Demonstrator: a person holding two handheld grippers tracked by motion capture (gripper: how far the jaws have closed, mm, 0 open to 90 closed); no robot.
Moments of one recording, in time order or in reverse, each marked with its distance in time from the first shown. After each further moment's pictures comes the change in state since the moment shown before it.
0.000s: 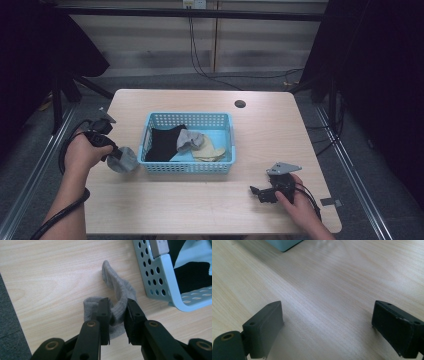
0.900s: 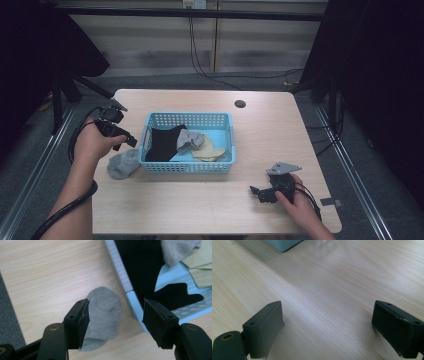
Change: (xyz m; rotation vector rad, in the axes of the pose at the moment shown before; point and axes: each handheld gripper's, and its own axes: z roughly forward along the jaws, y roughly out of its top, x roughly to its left) left arm -0.039 0.027 -0.021 -0.114 0.054 0.125; right arm 0.000 0.000 0.000 0.001 0.000 0.001
